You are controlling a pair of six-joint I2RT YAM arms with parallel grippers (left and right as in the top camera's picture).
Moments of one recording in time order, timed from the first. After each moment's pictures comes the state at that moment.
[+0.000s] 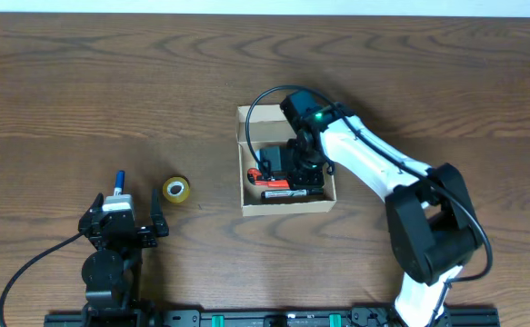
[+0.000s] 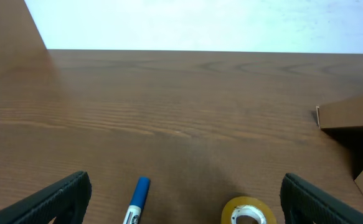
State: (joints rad) left arm 0.00 0.01 0.10 -0.32 -0.09 0.01; right arm 0.51 1.96 1.36 -0.92 -0.23 -1.08
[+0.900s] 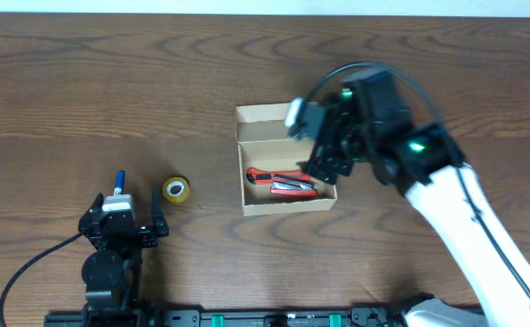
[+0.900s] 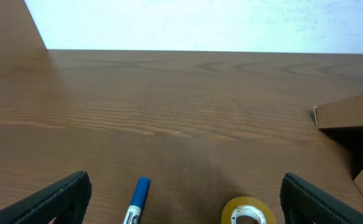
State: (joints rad) left arm 0.00 0.01 0.10 -0.31 -0.09 0.01; right arm 0.41 1.36 1.36 -0.89 -0.24 -0.64
